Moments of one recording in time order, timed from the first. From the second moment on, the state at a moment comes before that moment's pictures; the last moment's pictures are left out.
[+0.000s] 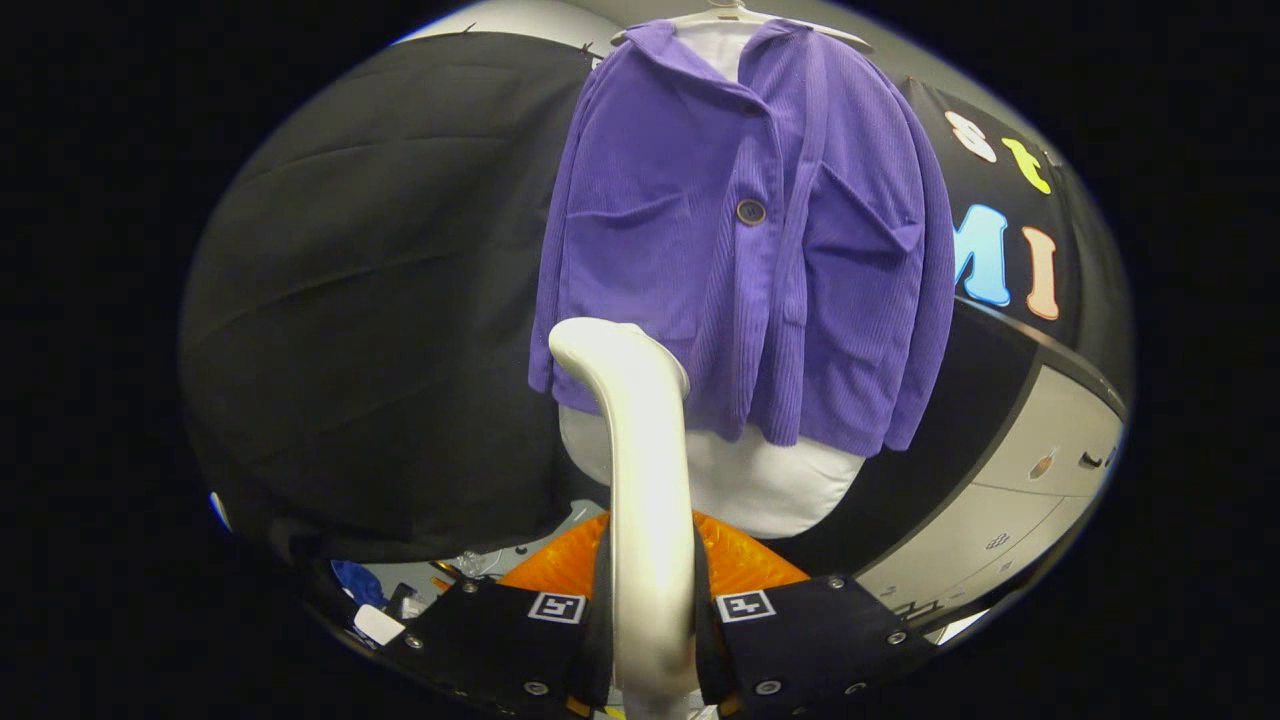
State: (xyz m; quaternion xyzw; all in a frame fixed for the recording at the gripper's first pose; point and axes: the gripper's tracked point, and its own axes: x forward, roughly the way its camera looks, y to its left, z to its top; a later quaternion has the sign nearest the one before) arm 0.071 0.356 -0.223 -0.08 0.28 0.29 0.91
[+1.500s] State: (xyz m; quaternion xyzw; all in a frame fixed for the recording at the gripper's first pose) arm 0.132 0.083 0.008 0.06 0.07 0.15 0.98
